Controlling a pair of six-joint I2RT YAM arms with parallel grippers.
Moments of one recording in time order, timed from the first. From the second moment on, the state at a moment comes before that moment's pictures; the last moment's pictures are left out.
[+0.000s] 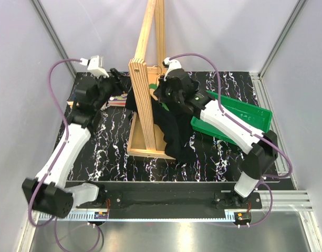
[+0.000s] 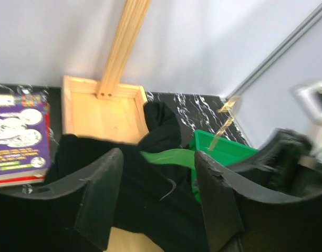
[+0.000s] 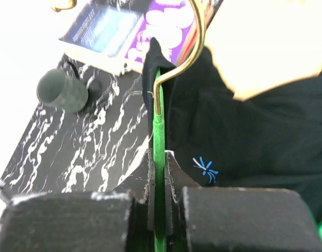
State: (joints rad) left arm -0.27 1.16 1.14 -0.01 0.16 -0.46; right arm 0.75 1.73 1.68 -0.37 0.11 0.44
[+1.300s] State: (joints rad) left arm -0.19 1.38 1.24 -0.13 0.45 -0.61; right arm 0.80 1.63 1.51 0.01 0.08 0.24
